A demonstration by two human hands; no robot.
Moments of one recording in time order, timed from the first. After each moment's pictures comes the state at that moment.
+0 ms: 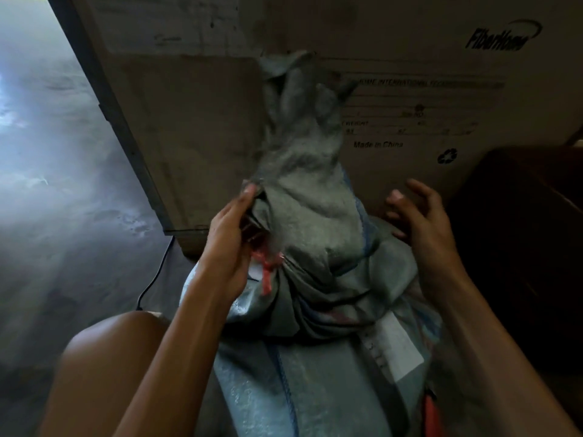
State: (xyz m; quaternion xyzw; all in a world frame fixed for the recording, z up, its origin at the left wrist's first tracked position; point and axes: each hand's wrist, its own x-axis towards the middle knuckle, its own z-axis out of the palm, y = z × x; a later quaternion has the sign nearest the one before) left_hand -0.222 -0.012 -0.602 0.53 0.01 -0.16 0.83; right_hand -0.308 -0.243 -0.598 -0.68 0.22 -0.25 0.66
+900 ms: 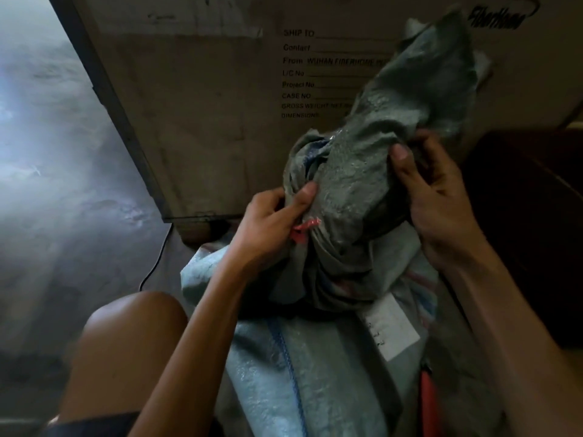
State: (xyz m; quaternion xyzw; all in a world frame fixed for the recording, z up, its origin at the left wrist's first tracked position) left_hand -0.240 -0.033 -0.595 0.71 -0.17 -0.15 0.66; right_hand -0.324 -0.212 -0.550 -0.72 0.05 -0.28 0.63
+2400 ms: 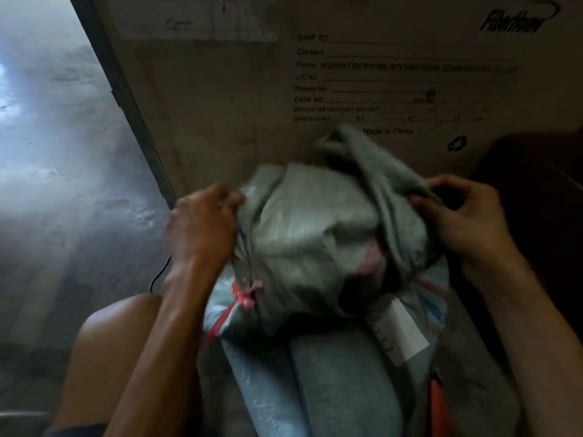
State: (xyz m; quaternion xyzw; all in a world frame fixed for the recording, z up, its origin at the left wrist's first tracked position) left_hand -0.218 0.034 -0.597 0.95 -0.07 0.17 0.26; right_hand -0.339 -0.238 -0.558 -0.80 0.16 -0.25 0.52
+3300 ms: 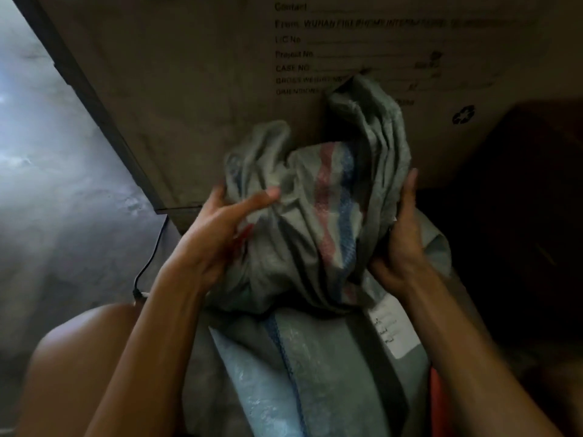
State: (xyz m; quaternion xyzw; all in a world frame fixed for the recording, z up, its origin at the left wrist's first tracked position) left_hand -0.212 0.009 -0.618 0.62 -0.05 -0.29 0.73; right_hand -0.308 -0.202 -0.622 -0.44 0.22 -0.09 0.87
